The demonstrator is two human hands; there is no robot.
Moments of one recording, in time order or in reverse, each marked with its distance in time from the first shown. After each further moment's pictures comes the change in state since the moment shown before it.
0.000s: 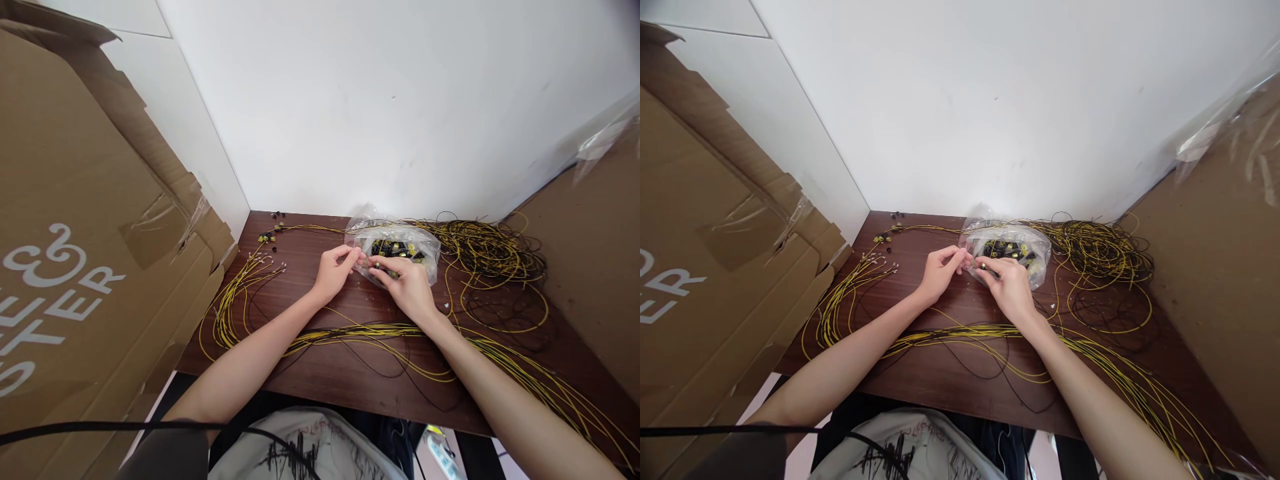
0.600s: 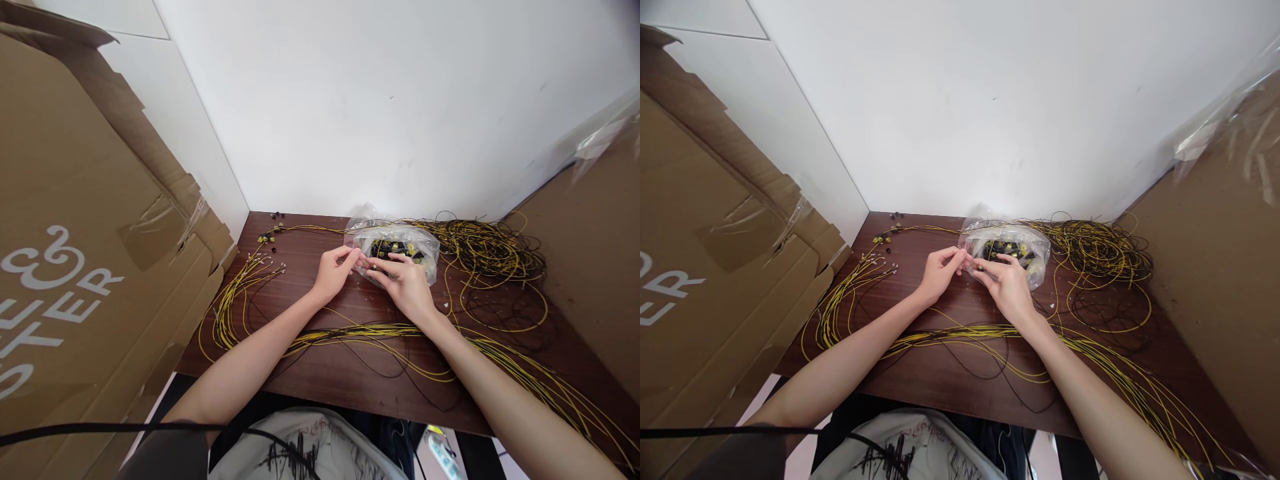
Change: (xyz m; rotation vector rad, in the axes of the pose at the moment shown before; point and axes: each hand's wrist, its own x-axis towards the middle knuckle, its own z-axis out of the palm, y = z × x) left_hand 0.000 -0.001 0.001 0.000 -0.022 -0.015; right_hand 0.000 -0.001 -0.001 -0.081 -0.008 -0.049
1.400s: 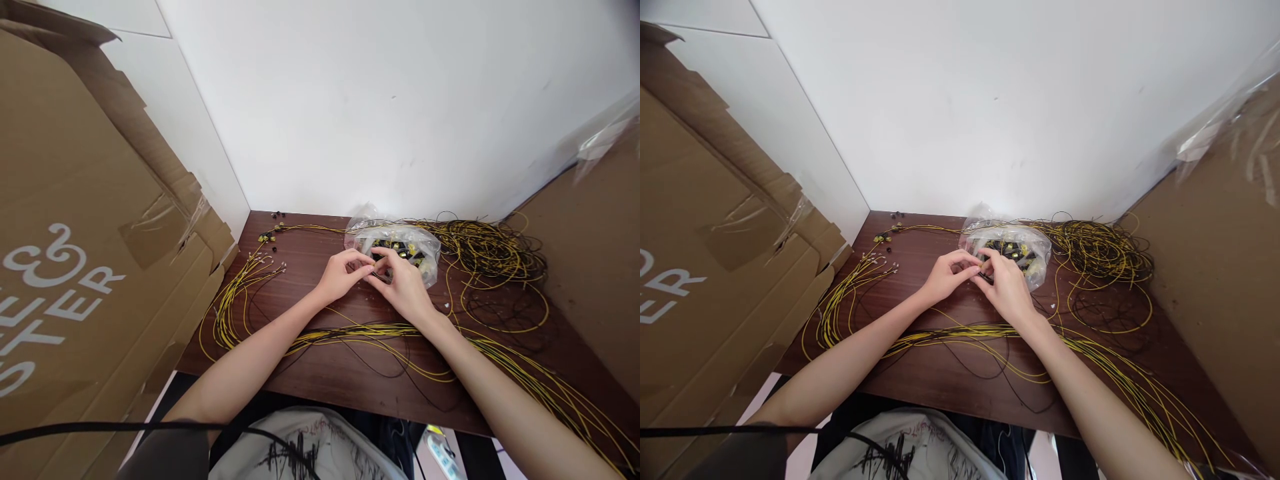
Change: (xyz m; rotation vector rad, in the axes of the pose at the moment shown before) left_hand -0.001 -0.003 -0.002 0.206 -0.193 0.110; right_hand -0.002 -0.001 0.002 0.011 -0.078 0.059
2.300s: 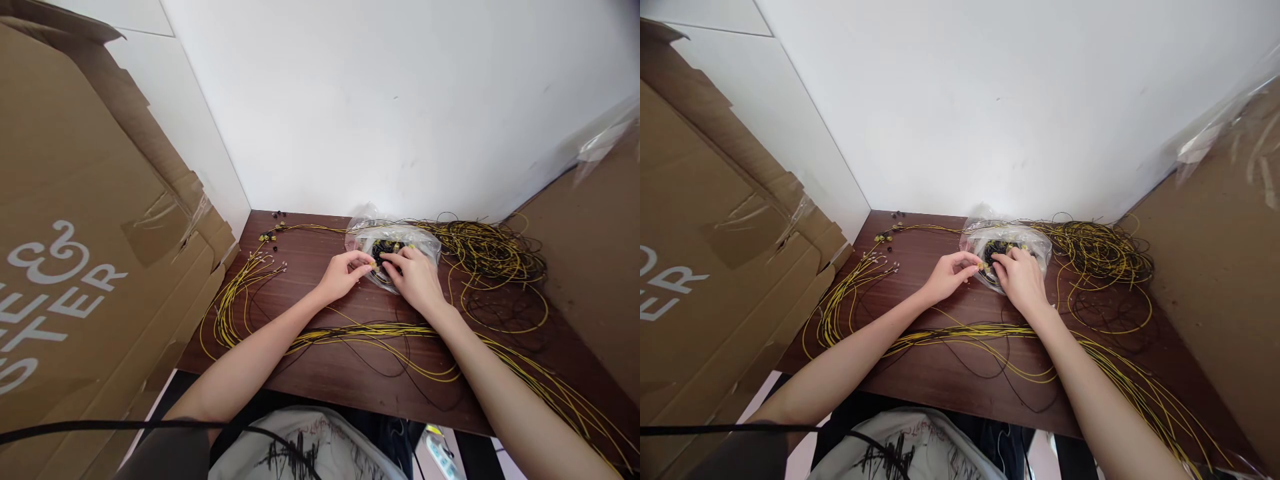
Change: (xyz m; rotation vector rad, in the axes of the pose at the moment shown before) left_hand 0.001 -0.005 0.003 -0.071 -0.022 -0.082; right_hand 0.007 0.033 -0.008 -0.462 -0.023 -0.031
